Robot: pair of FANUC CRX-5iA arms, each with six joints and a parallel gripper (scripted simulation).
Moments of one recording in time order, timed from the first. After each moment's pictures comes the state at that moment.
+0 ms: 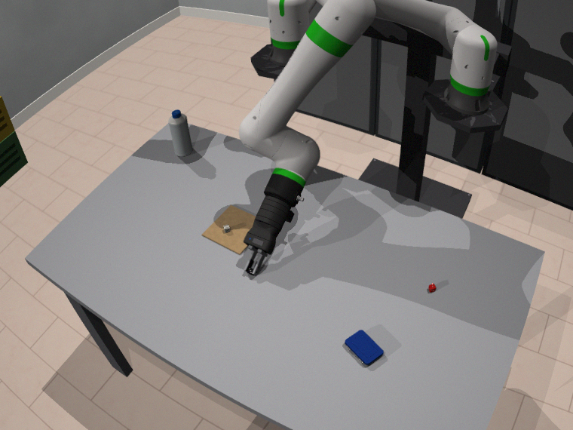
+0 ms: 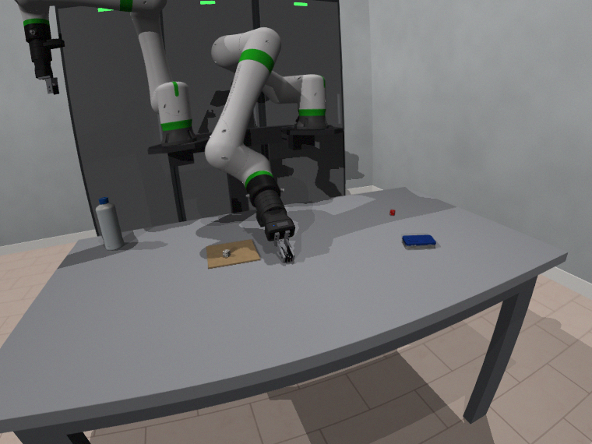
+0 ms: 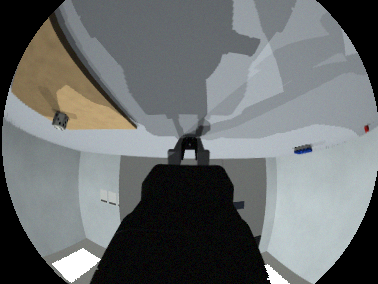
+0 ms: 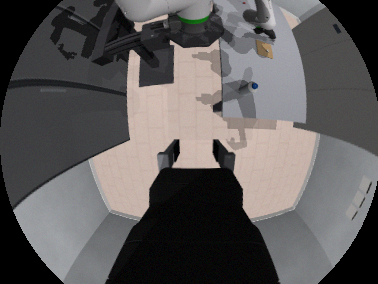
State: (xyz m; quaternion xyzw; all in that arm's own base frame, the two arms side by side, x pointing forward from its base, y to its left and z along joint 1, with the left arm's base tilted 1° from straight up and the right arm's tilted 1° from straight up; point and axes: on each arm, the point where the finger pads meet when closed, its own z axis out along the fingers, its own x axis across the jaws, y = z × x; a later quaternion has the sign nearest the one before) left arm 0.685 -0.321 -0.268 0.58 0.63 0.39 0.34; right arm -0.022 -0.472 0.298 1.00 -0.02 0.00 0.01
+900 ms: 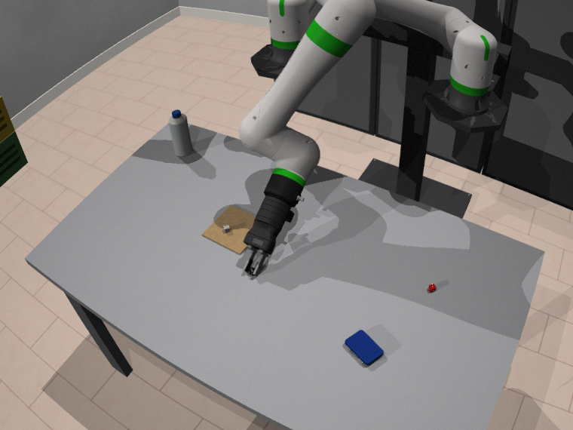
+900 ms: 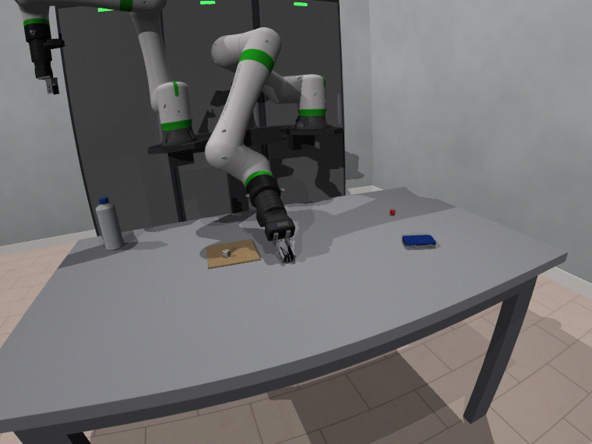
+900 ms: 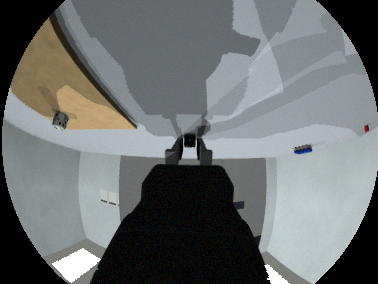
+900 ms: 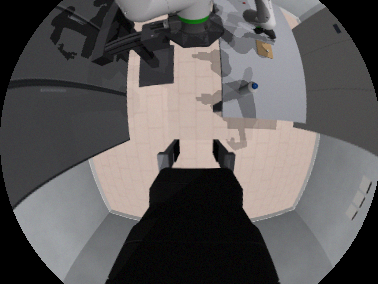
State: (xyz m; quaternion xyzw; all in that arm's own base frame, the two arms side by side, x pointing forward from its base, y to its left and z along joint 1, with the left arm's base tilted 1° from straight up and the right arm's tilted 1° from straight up) left arm 0.685 -0.321 -0.268 0.58 0.63 0.39 0.34; right arm -0.022 -0.472 0.298 1.00 -0.02 0.00 0.01
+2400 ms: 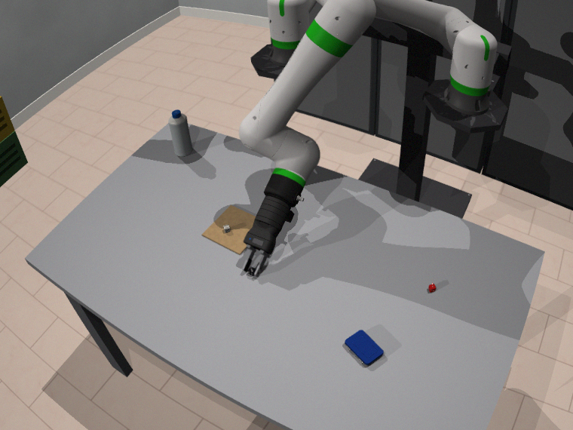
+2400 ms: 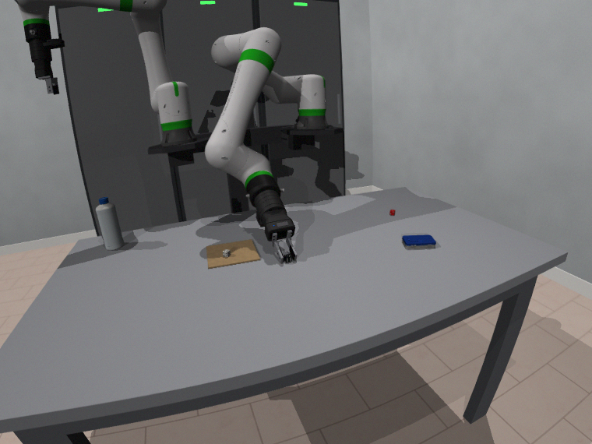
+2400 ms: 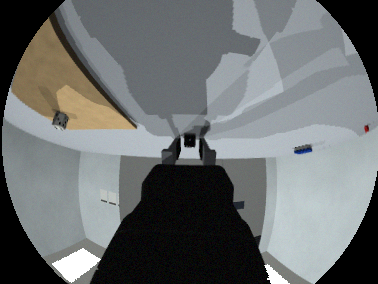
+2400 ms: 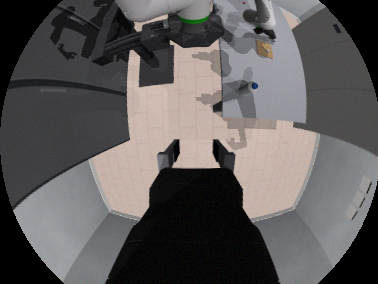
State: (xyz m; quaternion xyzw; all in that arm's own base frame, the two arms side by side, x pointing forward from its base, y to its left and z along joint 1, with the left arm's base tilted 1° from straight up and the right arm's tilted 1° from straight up) left arm 0.685 -0.321 -0.268 0.58 0.63 0.39 0.34; right arm -0.022 -0.472 0.298 1.00 -0.02 0.00 0.01
